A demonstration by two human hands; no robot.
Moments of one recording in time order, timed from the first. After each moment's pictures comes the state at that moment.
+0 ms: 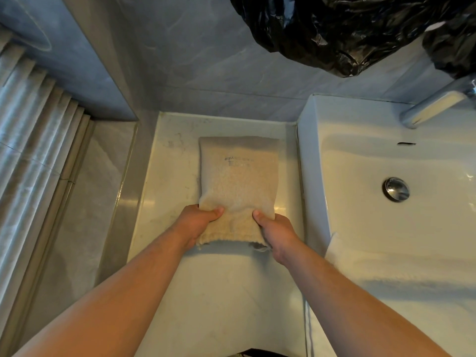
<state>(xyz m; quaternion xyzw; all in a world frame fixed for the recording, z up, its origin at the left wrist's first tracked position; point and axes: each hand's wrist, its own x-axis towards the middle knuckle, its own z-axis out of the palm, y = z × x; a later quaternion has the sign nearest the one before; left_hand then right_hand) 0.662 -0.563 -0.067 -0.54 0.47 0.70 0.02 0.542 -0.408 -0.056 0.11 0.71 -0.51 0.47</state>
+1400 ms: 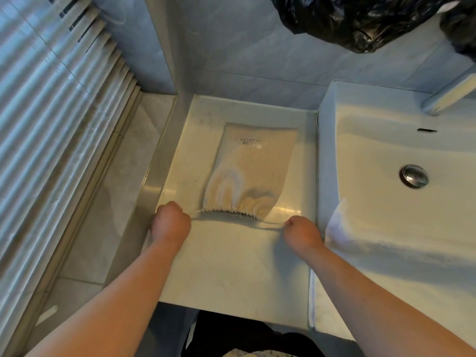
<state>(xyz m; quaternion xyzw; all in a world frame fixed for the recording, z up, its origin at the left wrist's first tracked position) 0.783 -0.520 -0.050 -0.62 0.75 0.22 0.07 0.572 -0.328 -0.044 -0.26 0.90 -0.06 0.35</state>
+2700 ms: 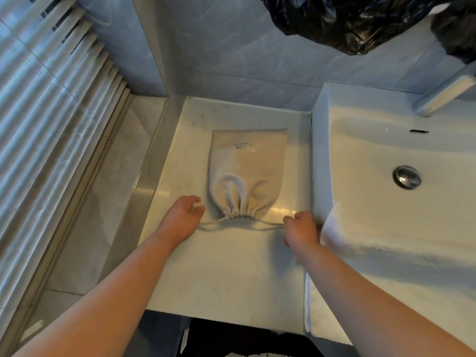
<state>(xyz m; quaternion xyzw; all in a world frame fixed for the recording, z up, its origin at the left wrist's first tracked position) 0.757 -0.522 -0.053 -0.50 0.74 0.45 -0.01 0.566 -0.336 -0.061 0.04 0.85 -0.36 0.37</state>
